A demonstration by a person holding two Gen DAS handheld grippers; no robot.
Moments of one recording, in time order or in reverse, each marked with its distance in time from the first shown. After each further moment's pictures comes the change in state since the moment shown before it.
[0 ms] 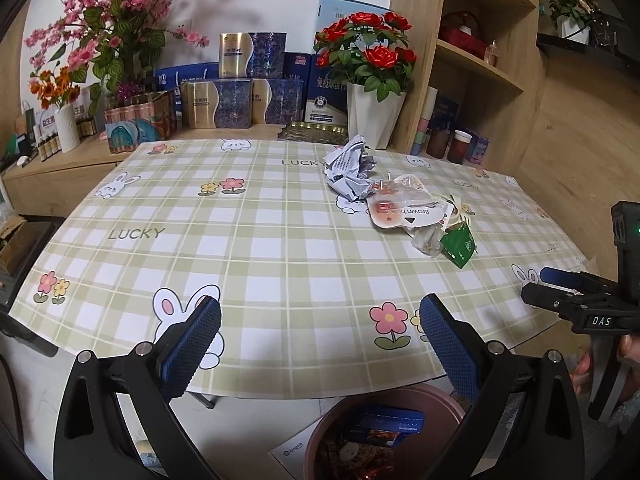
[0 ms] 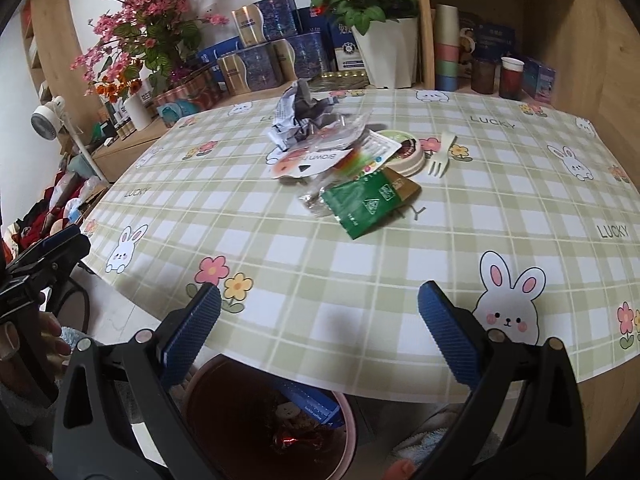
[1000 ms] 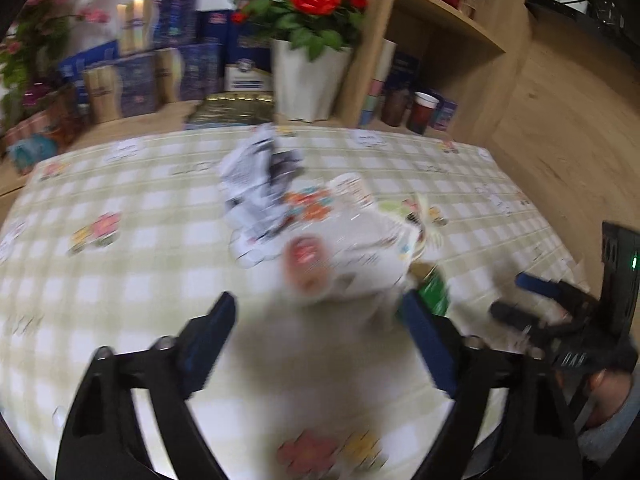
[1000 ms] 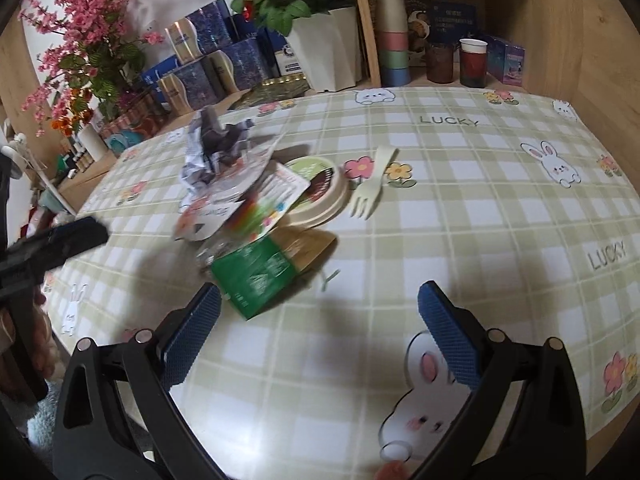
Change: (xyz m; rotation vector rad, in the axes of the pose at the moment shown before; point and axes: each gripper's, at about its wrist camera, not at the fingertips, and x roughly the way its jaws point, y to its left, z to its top) left arm 0.153 -0.082 0.101 0.082 0.188 -0.195; right arm 0.049 -0.082 0.058 0.111 0.009 -0.088
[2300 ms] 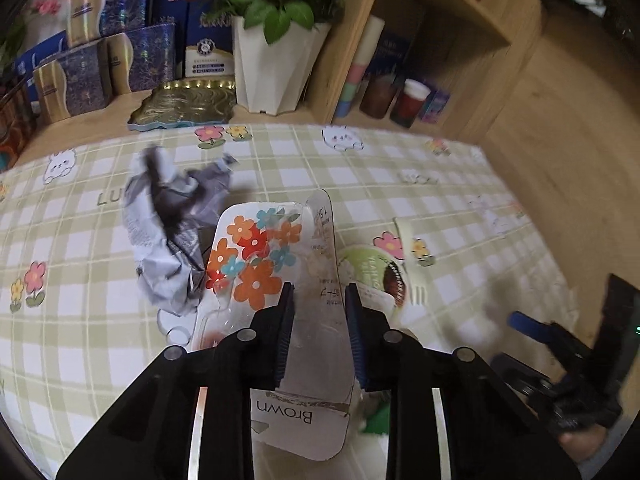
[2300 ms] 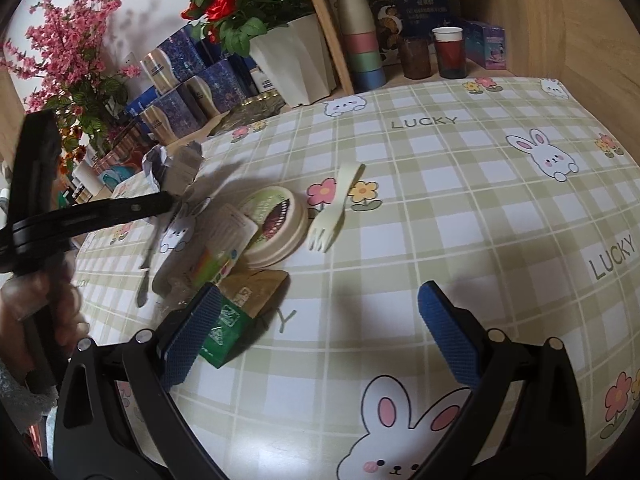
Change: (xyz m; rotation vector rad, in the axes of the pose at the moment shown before) left arm 0.063 -0.017 0.058 -0.027 0.071 -0.067; right arm 0.007 -0.041 0.017 0.105 -0.025 0.050
